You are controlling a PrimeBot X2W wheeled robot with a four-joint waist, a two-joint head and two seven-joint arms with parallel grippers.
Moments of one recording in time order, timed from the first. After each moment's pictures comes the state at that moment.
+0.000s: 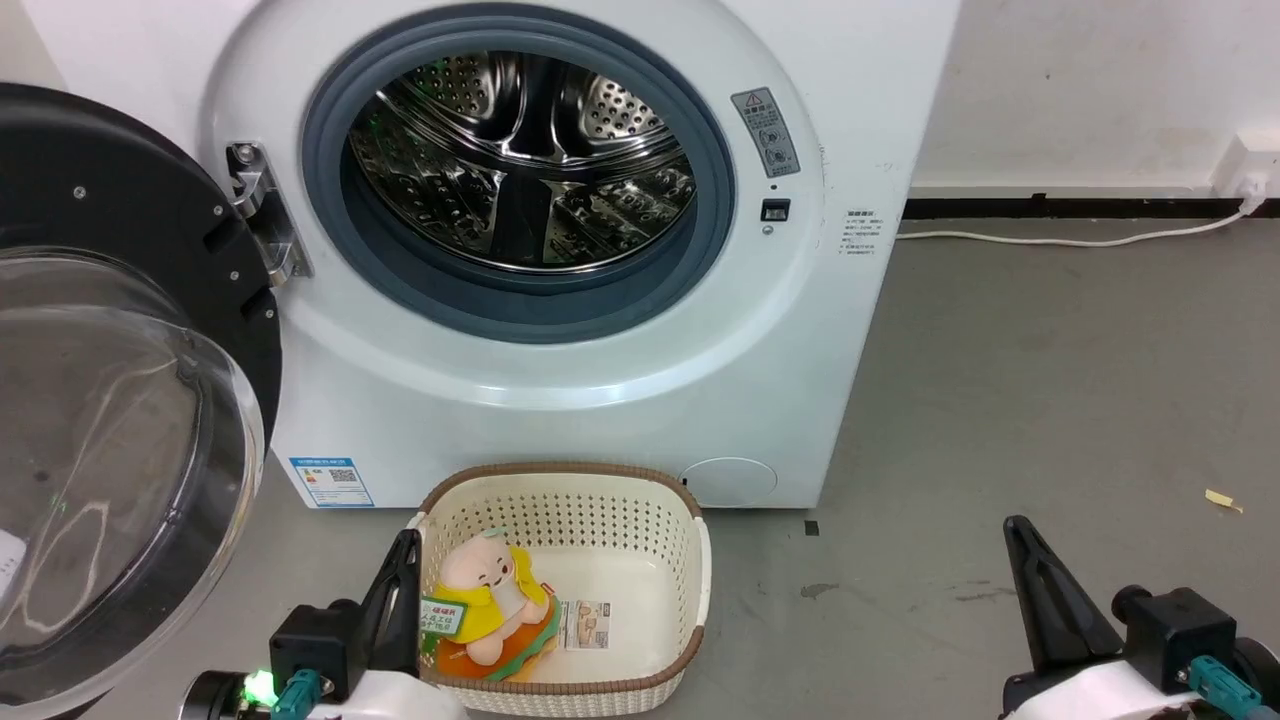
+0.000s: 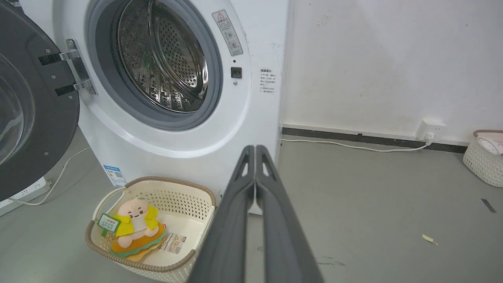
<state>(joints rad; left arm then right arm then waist) 0.06 0.10 -0.09 0.01 -0.10 0.03 -0.09 0.07 -0.05 -0.02 -0.03 0.06 0.13 -0.09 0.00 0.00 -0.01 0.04</state>
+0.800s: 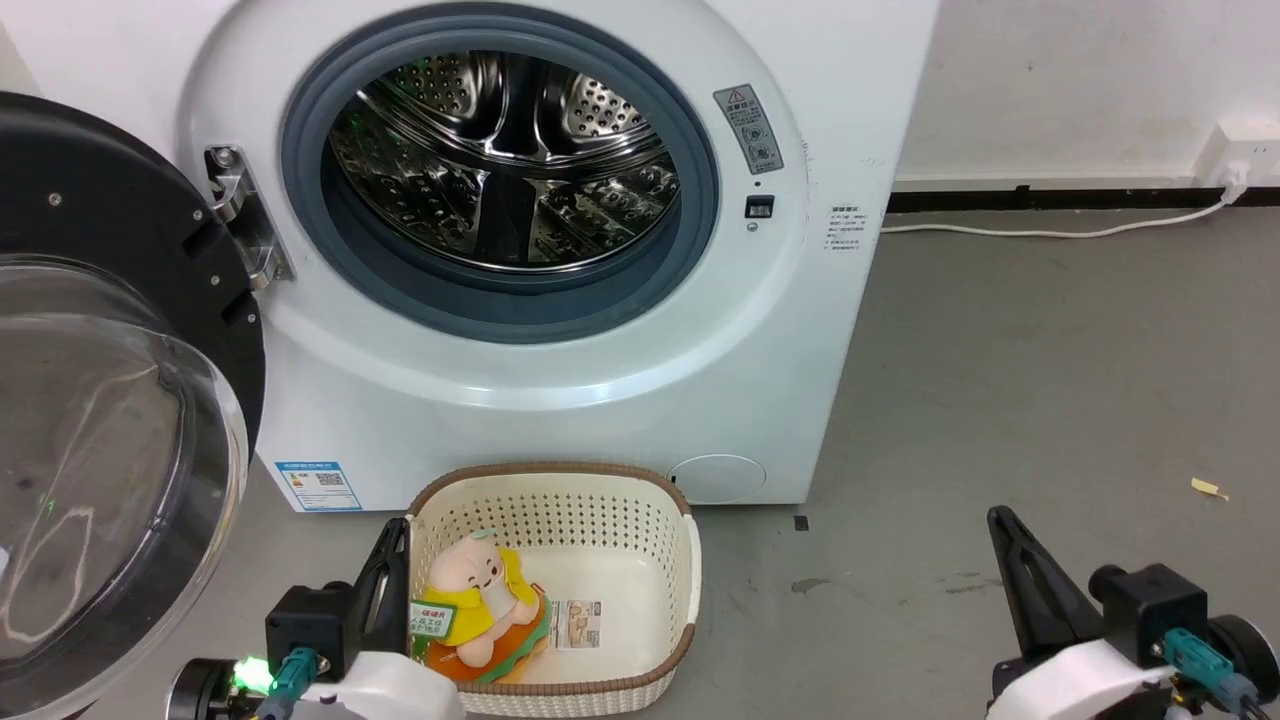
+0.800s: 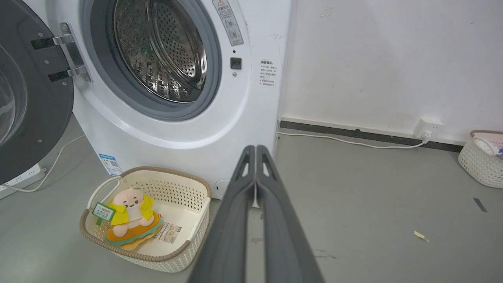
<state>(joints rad) 0.04 0.07 -0.05 0.01 -0.05 0.01 -0.04 0.04 -0.05 -0.01 -0.01 0.03 0.13 -0.04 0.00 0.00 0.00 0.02</state>
